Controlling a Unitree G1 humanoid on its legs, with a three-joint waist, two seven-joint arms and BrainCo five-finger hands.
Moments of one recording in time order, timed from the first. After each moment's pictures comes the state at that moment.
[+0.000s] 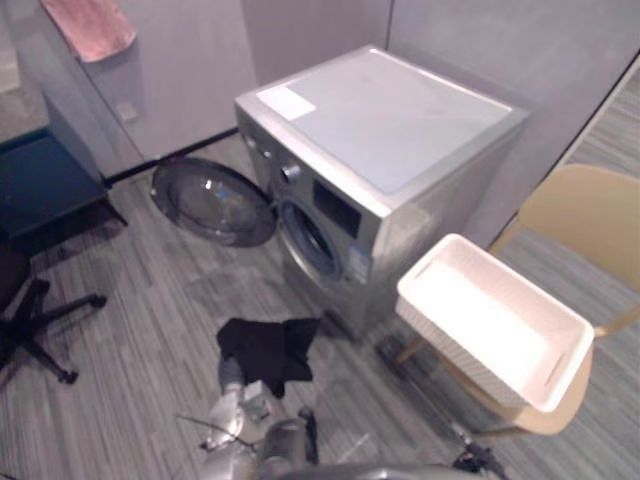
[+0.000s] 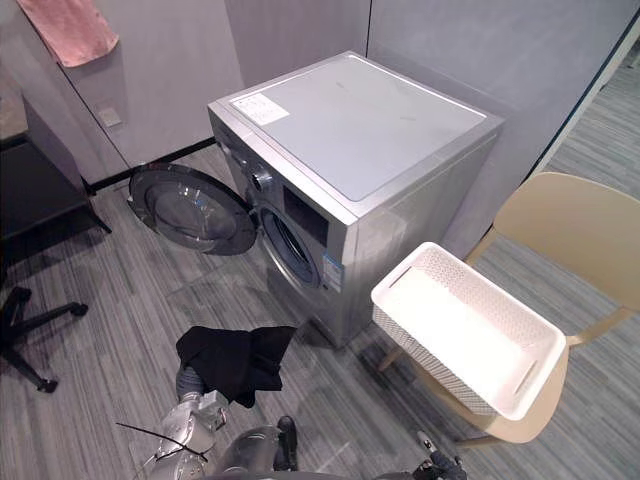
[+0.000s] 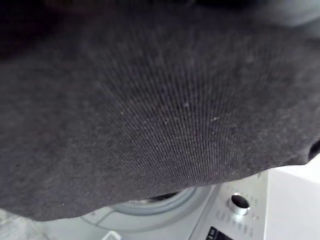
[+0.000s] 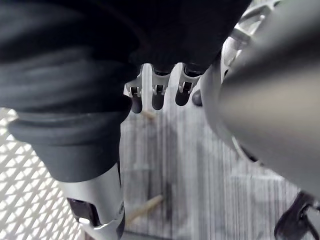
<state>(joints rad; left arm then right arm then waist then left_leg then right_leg) 0.26 -0.05 0.00 0.24 -0.37 -0.17 0.15 0.10 0.04 -0.45 0.94 0.43 -0.09 -0.21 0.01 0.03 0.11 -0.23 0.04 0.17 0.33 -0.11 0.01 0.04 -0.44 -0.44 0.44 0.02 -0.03</state>
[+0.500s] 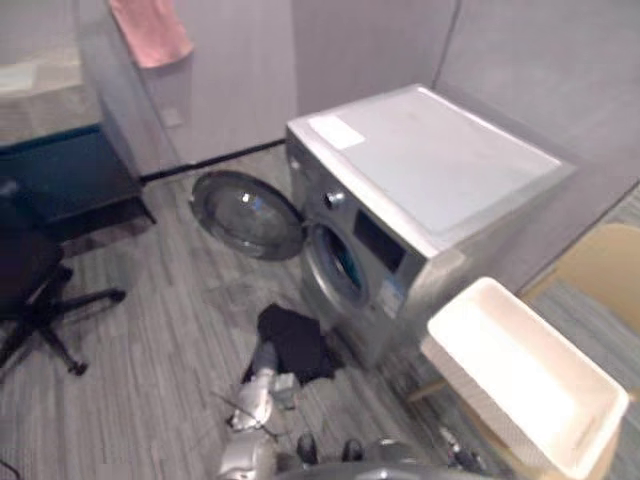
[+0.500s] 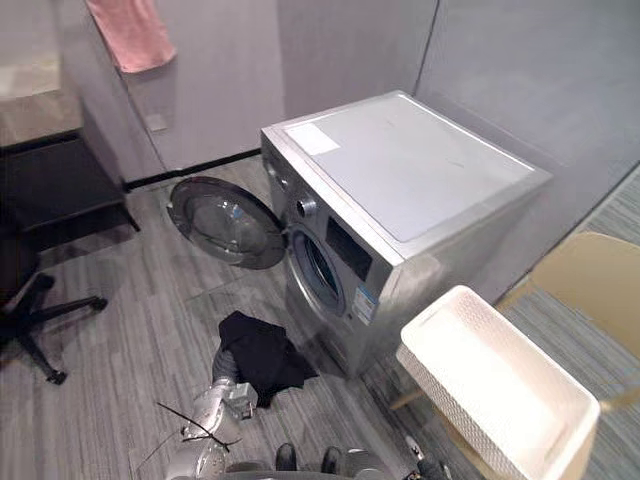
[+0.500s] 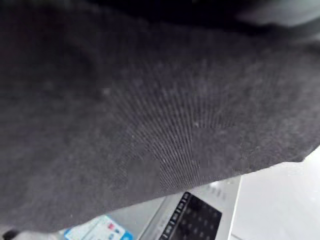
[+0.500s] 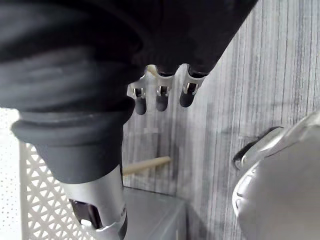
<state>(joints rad) 0.23 -0.06 -0.16 0.25 -0.30 -0.16 0.10 0.20 0.07 -0.37 0.91 0.52 -0.11 -0.18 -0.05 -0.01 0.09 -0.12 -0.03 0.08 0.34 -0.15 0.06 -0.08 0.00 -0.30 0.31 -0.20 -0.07</state>
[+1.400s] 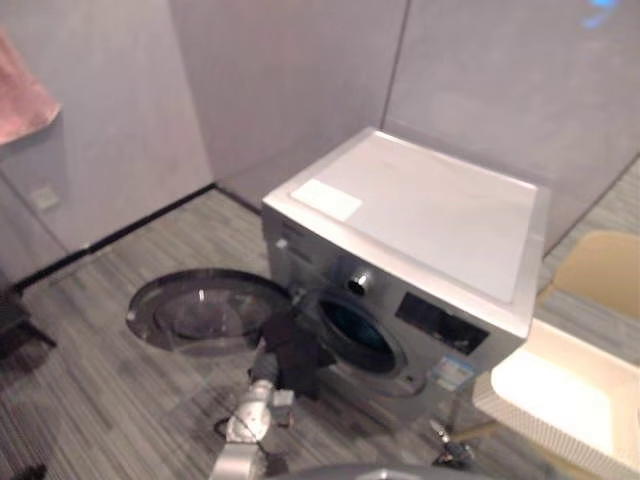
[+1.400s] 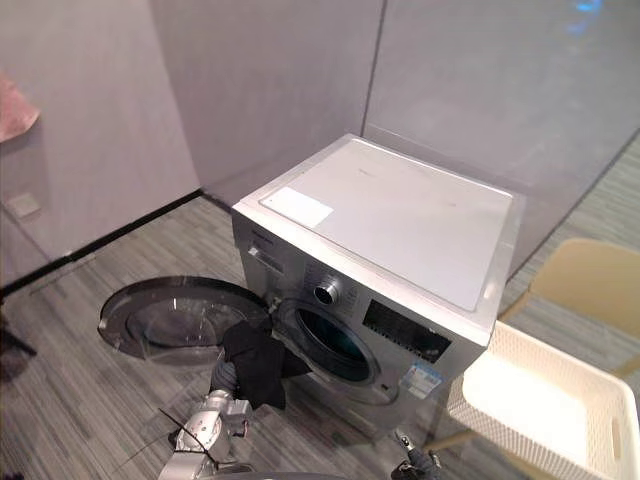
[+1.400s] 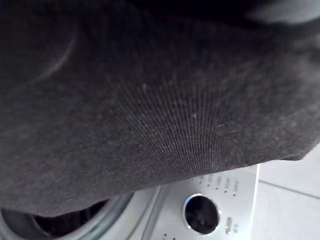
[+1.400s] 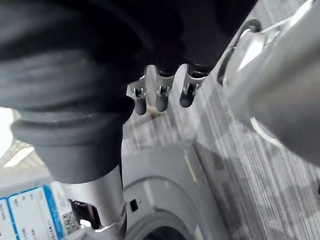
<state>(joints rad) 0.25 0.02 -0.20 0.20 -0.17 -0.14 0.11 0.15 0.08 -0.37 0.92 0.51 -0.10 -0.19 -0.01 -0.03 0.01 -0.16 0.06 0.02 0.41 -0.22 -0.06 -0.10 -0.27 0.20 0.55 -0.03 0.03</state>
